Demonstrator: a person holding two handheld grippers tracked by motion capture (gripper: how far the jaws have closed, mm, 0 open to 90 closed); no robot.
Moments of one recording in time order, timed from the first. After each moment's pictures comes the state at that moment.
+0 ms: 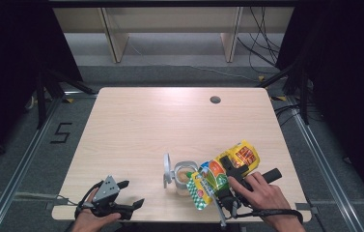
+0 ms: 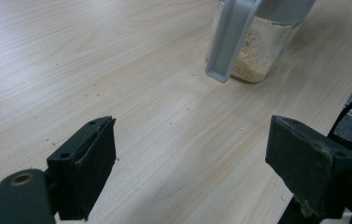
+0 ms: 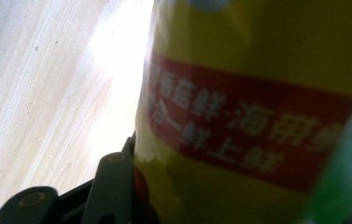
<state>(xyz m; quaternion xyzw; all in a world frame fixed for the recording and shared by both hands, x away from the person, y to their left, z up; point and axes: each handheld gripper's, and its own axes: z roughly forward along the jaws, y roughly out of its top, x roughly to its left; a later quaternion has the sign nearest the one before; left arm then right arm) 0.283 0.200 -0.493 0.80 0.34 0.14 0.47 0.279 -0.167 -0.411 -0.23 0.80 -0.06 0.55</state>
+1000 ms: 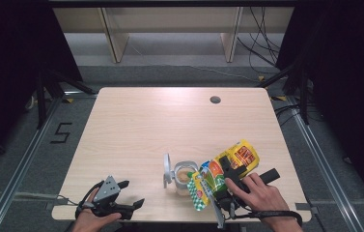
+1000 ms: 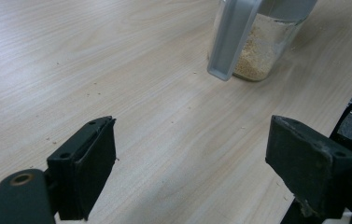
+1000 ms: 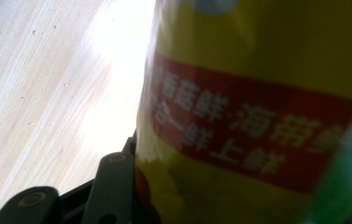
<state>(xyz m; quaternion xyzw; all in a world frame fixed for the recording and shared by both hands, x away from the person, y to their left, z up) 0.284 0.201 -0.493 0.81 0.33 0.15 0.46 0.277 -0.161 -0.410 -0.26 0.78 -0.12 0.56</state>
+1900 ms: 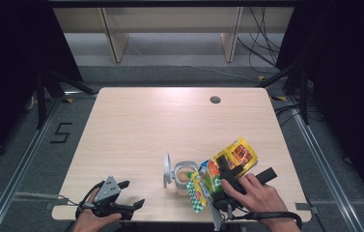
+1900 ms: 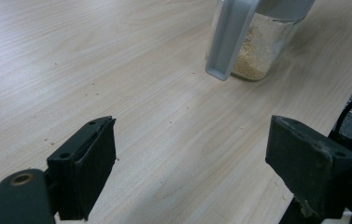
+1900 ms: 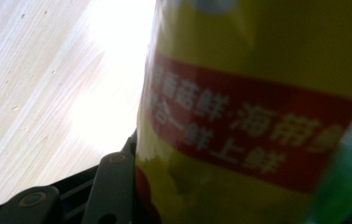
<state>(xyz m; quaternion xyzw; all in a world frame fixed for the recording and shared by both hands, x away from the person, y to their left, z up) 0.284 0.200 -0.493 0.81 0.34 0.15 0.46 0.273 -0.152 -0.407 -0.28 0.76 -0.14 0.57</state>
